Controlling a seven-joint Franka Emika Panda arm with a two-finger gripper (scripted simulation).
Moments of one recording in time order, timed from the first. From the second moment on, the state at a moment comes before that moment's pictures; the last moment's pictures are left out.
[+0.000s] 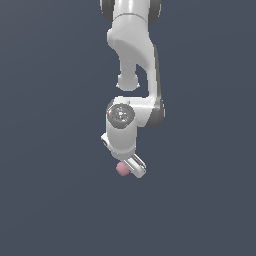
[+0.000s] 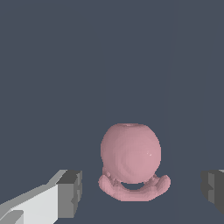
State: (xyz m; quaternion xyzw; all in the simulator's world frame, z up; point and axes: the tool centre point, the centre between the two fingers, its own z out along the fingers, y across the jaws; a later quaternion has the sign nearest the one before) arm 0.076 -0.017 0.090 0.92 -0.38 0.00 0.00
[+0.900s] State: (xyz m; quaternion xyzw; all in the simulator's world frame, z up) arm 0.076 -0.018 0.039 0.92 -0.39 0.00 0.00
